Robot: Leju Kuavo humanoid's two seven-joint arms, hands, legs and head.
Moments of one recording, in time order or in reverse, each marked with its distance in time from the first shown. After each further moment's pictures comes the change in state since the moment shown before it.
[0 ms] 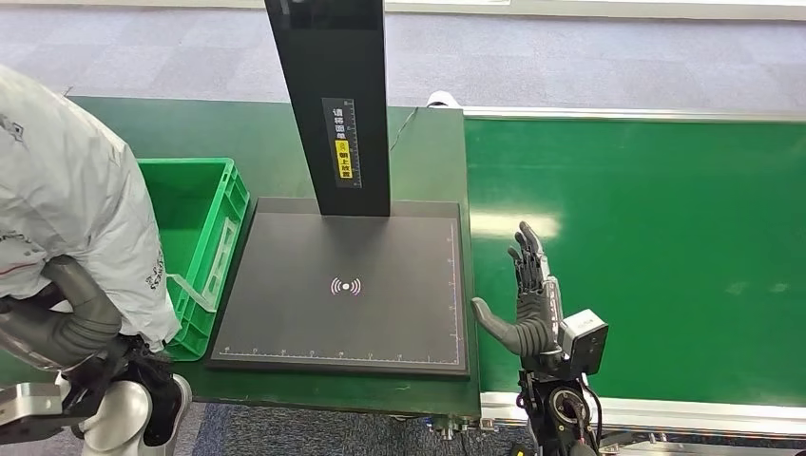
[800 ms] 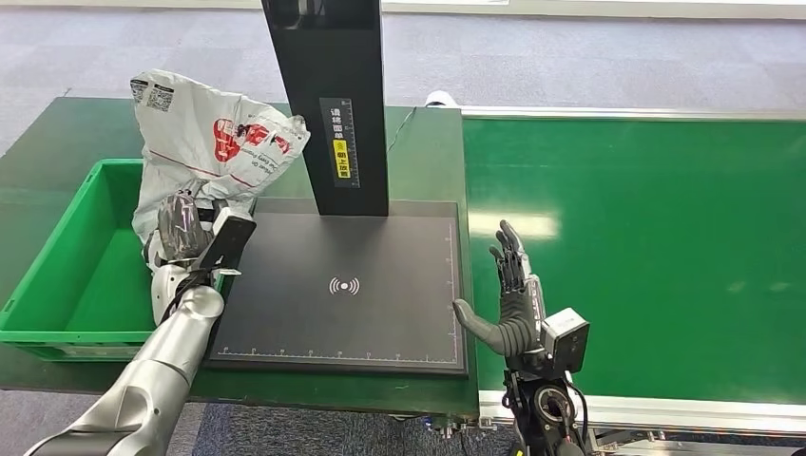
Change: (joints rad) left arm -0.575 0.066 0.132 1.217 -0.568 0.043 0.210; right arm 0.004 0.014 0.060 0.008 -0.002 -0.020 -0.002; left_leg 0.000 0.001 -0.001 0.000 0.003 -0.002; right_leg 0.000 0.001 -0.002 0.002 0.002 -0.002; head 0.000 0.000
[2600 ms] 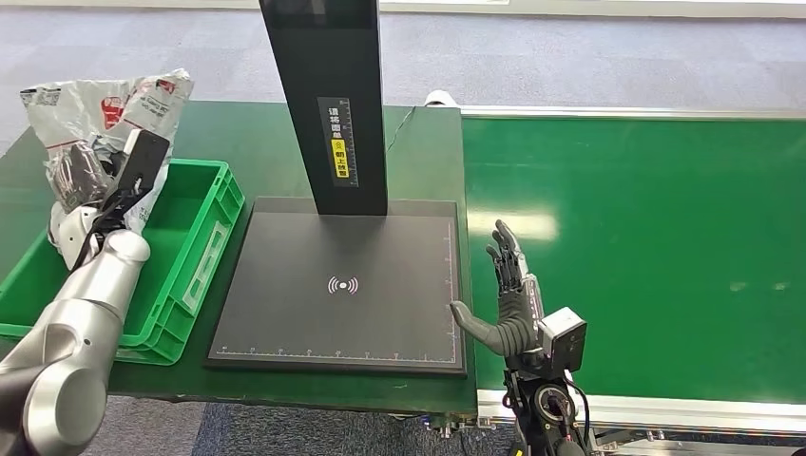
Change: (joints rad) left arm -0.249 0.183 0.128 0.177 -0.323 -0.133 0.469; right arm -0.010 -0.005 0.005 0.000 0.015 0.019 0.003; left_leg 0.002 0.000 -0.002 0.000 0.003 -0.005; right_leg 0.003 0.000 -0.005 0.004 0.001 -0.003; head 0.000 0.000
